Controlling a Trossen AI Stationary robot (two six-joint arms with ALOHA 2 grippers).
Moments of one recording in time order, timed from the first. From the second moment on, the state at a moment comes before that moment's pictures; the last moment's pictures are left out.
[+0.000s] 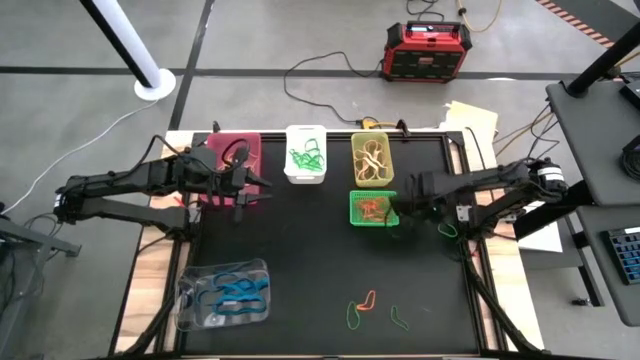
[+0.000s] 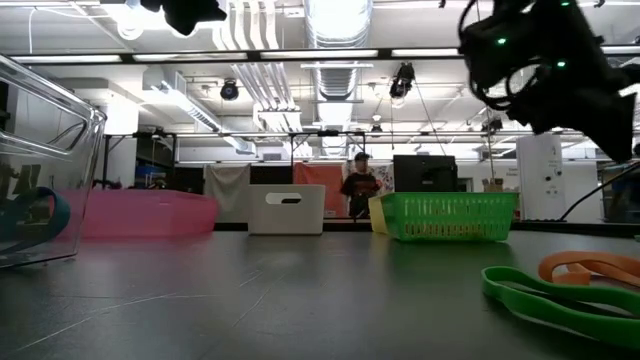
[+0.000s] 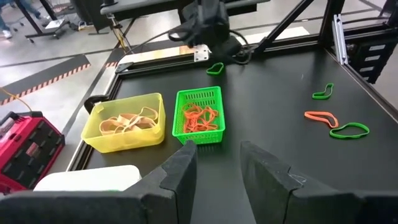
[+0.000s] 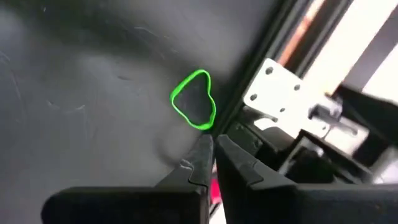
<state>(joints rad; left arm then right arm) 0.12 0.86 0.92 -0.45 0.06 0.20 -0.05 1.41 0.95 -1.53 0.03 1.05</state>
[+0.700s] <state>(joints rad) 0.12 0.86 0.92 -0.45 0.06 0.22 0.14 1.42 0.85 -1.37 0.07 1.28</state>
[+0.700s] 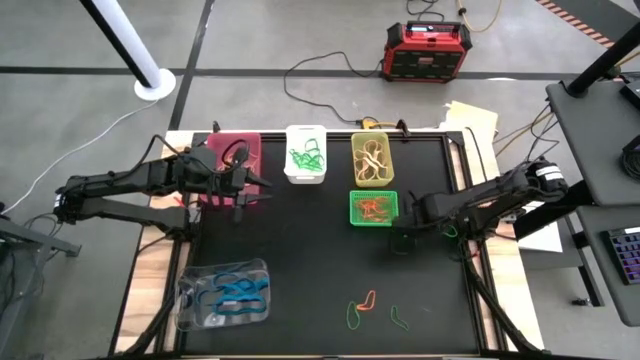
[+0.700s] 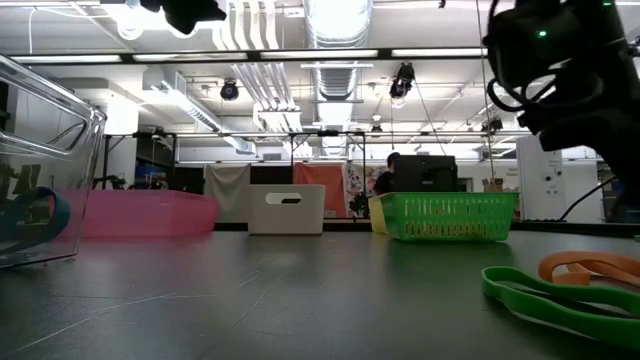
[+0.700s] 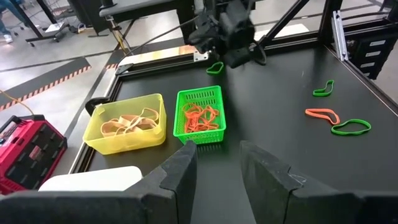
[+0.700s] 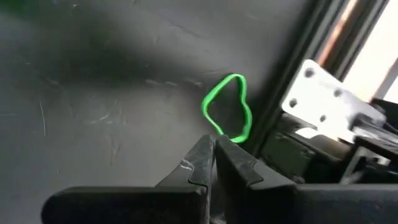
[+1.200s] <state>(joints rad) 0.12 0.86 0.92 -0.47 0.06 0.20 0.38 1.42 0.72 -1.24 0.09 1.53</state>
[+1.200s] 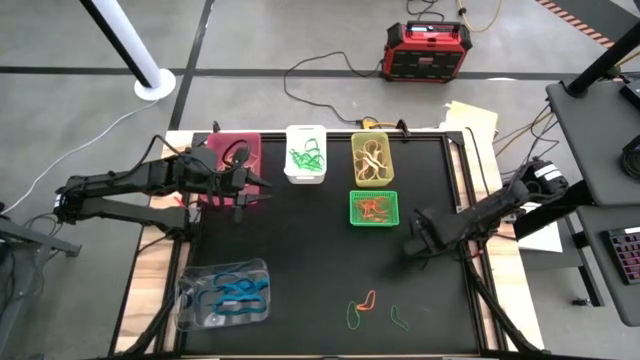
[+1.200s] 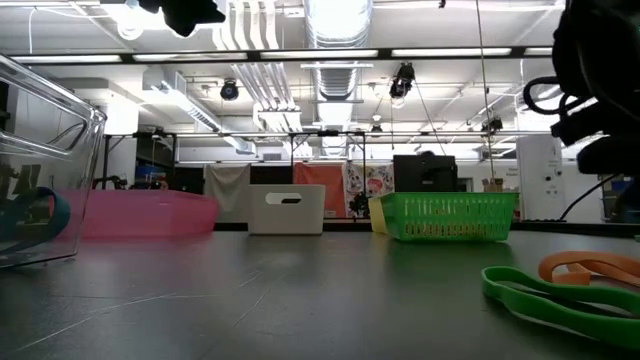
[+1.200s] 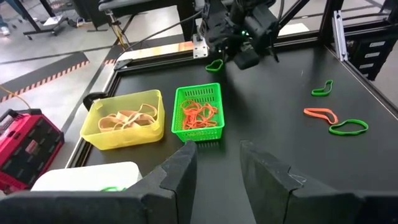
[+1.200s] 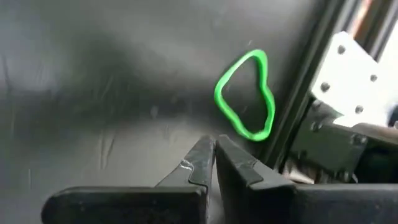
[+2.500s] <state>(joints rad) 0.12 0.86 0.92 -0.46 0.06 0.19 0.41 1.59 0.83 -1.11 0.12 1.61</state>
